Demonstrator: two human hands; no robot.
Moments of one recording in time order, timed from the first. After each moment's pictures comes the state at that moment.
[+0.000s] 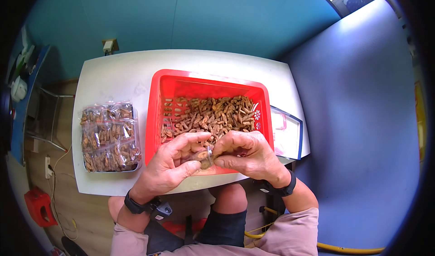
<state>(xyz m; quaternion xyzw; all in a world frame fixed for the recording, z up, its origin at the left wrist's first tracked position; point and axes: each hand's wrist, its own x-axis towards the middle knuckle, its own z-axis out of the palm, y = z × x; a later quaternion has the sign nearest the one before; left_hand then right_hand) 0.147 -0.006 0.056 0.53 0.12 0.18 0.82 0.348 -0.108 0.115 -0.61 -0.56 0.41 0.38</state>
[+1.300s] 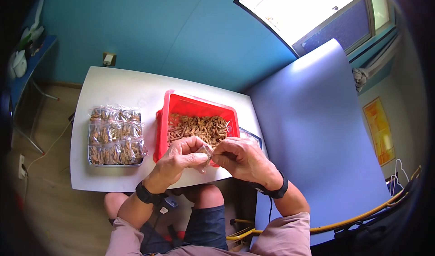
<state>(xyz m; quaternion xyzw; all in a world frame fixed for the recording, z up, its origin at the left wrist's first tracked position) 0.119 -0.020 0.076 0.35 -0.02 0.21 0.91 0.247 -0.121 0.226 -0.71 -0.66 0.19 0.15</state>
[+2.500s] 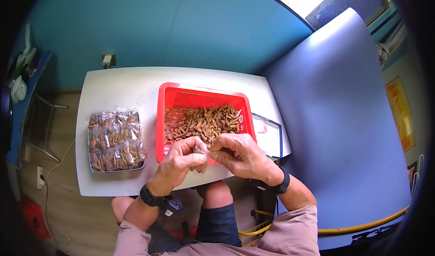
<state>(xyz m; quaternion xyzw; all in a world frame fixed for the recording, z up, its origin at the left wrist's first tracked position) 0.147 -0.021 0.051 0.35 0.04 0.19 0.91 0.299 -0.117 0.164 -0.66 -0.64 0.29 0.28</state>
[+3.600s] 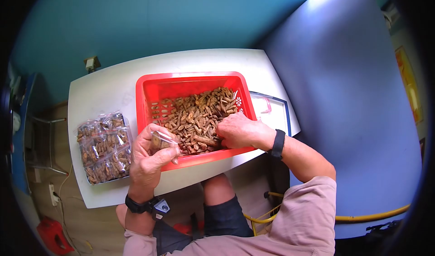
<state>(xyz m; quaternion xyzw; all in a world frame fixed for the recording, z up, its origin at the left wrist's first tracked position) 0.136 -0.002 0.060 0.40 0.17 0.29 0.85 0.386 -0.089 0.087 -0.64 -0.71 0.22 -0.20</state>
